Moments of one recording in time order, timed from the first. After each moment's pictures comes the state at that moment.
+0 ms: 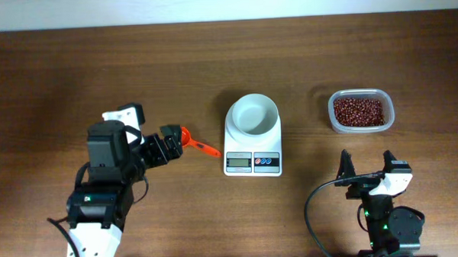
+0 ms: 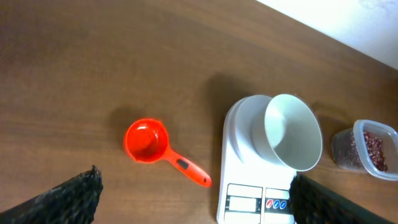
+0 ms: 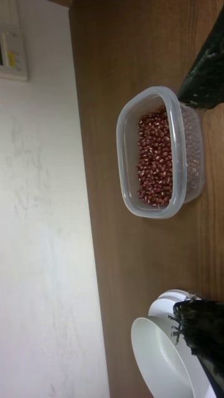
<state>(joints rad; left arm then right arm) -0.04 0.97 0.82 -0.57 0.22 -0.38 -0.03 0.01 0.01 -0.08 -0.02 0.13</state>
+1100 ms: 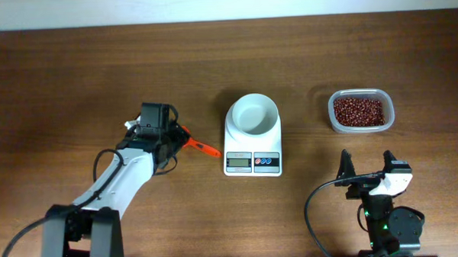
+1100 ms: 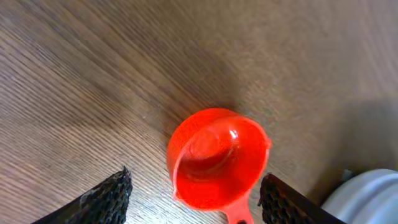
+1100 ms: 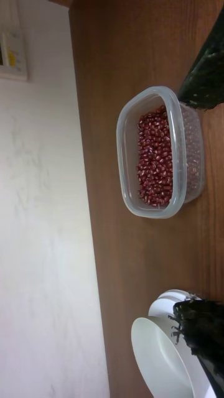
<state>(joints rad) -0.15 1.58 0.83 -0.35 -0.01 -0.94 -0.03 0.01 0.01 -0.08 -0.02 0.13</state>
